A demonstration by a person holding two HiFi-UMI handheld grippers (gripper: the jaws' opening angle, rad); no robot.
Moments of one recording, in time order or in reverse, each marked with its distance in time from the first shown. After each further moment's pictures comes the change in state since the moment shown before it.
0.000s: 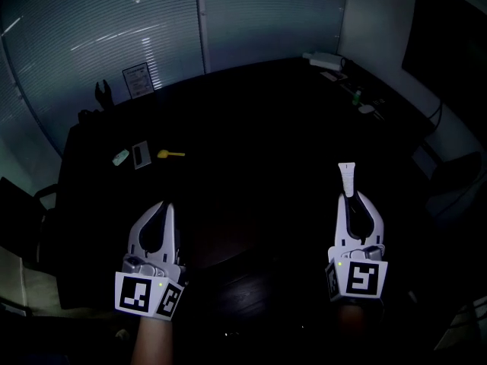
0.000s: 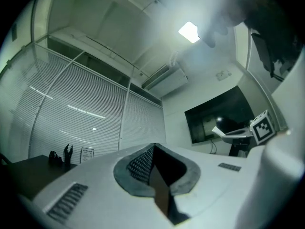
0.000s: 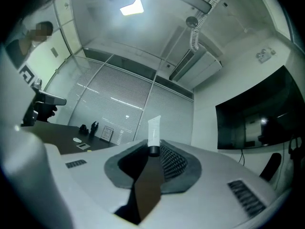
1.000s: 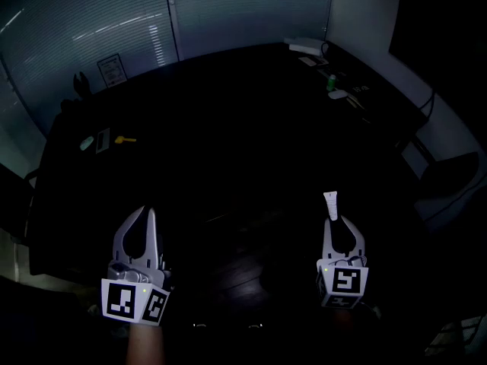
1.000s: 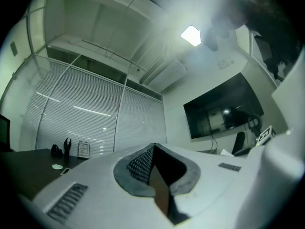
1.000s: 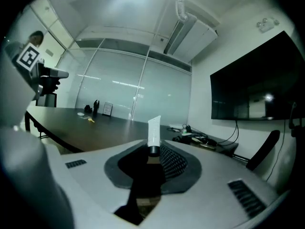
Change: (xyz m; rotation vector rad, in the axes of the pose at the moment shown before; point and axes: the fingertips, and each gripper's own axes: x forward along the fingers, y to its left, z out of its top) left arm 0.045 -0.223 -0.035 0.026 0.053 0.097; right arm -0.051 -0.215 -0.201 0.041 0.286 0.109
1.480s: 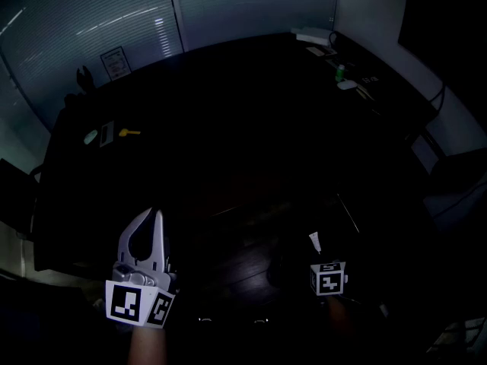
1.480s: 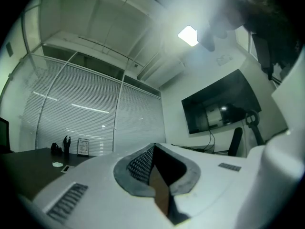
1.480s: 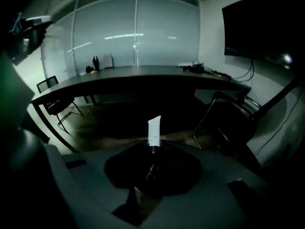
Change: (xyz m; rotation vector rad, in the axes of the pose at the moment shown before) left arm -0.001 -0.009 -0.019 0.016 0.054 -0.015; right arm 0.004 0.041 -0.259 0.094 0.690 0.157
